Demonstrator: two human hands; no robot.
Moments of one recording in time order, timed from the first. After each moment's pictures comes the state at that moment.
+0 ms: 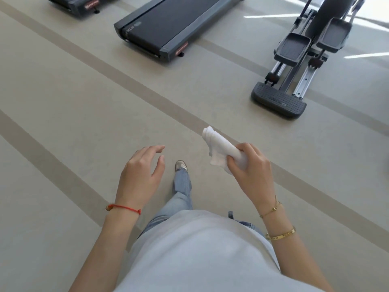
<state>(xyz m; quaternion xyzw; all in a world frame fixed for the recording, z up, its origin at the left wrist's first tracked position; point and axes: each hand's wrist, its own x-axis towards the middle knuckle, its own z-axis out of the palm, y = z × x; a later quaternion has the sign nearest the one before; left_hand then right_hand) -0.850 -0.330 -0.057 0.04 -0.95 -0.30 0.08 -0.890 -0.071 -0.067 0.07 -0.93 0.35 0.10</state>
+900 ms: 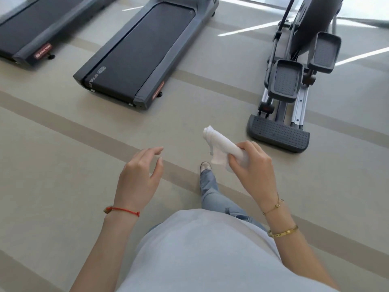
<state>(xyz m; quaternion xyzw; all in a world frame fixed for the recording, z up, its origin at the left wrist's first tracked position) -1.417 -0.378 -0.053 -0.05 -0.95 -0.29 0.04 -1.414 -0.111 -0.064 -0.02 -0.93 0.33 0.14</state>
